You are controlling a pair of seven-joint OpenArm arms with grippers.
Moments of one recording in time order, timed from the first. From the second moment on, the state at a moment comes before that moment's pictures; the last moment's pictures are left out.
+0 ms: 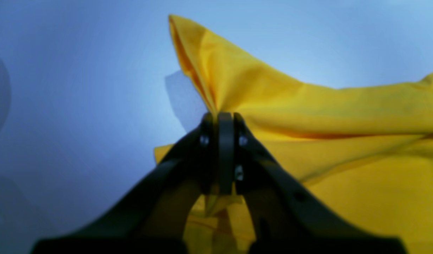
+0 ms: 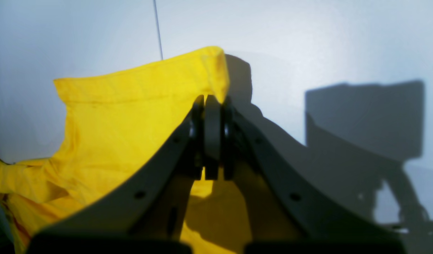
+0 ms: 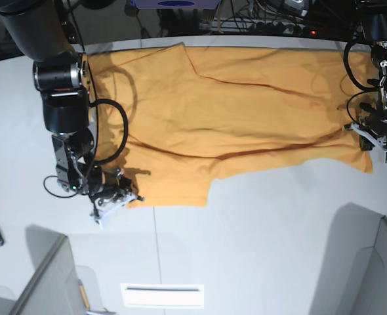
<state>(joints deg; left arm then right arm) 9.5 -33.8 -18.8 75.7 -27.7 -15.1 32.3 29.9 8.0 -5.3 39.8 36.2 7.8 -42.9</state>
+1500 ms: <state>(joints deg) 30.7 -33.2 -29.3 97.6 -27.2 -23.7 32.5 -11.1 7.9 22.2 108.9 51.0 6.5 -76.6</state>
